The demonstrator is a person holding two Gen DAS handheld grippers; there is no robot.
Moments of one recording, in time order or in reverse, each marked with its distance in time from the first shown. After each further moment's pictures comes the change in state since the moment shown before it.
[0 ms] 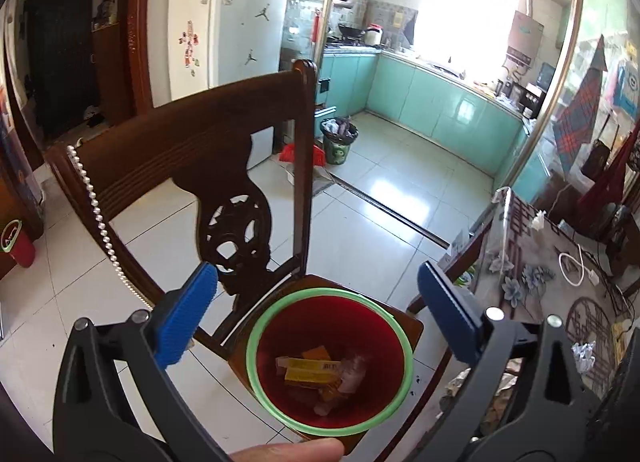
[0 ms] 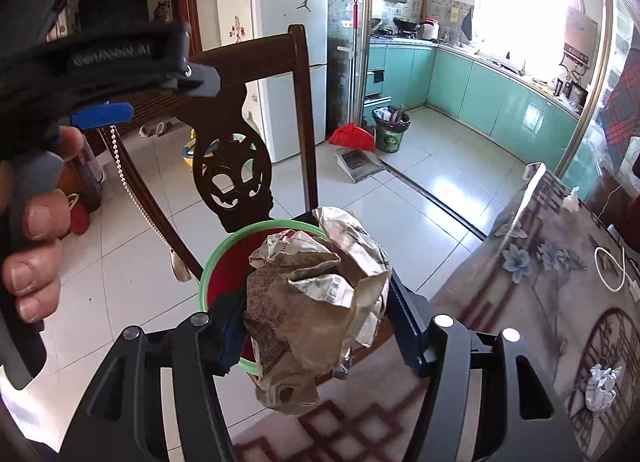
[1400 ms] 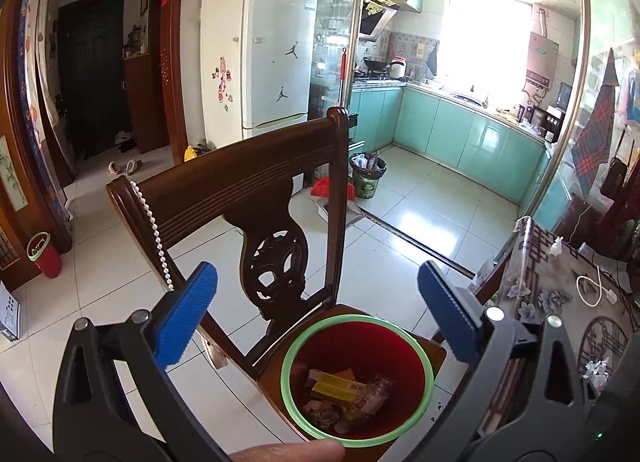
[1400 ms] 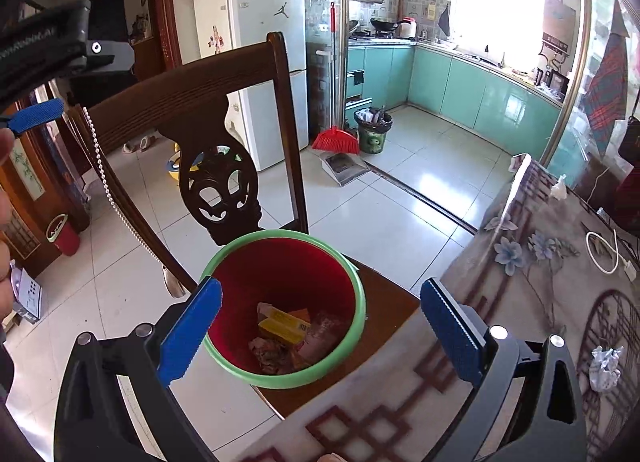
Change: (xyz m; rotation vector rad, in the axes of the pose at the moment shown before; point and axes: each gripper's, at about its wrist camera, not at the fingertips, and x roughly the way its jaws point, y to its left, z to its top) left arm -0.045 -0.002 0.007 0.019 -0.124 0.089; right arm -0.033 -0.023 -0.007 0.098 -0.041 -0.077
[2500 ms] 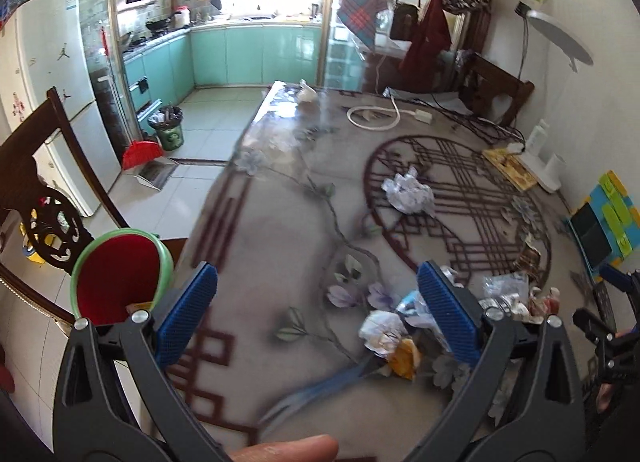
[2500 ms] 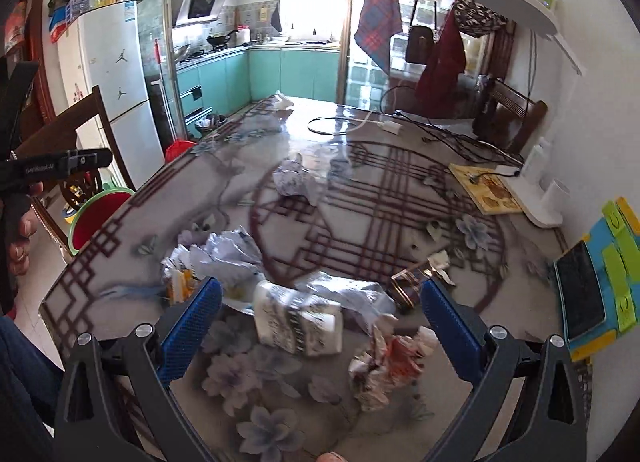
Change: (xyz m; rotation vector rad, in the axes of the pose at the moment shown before) left arm -0.116 -0.279 -0.195 0.473 0.247 -0.561; right arm -0.274 -0.253 -0.273 0.330 -0.028 -0.406
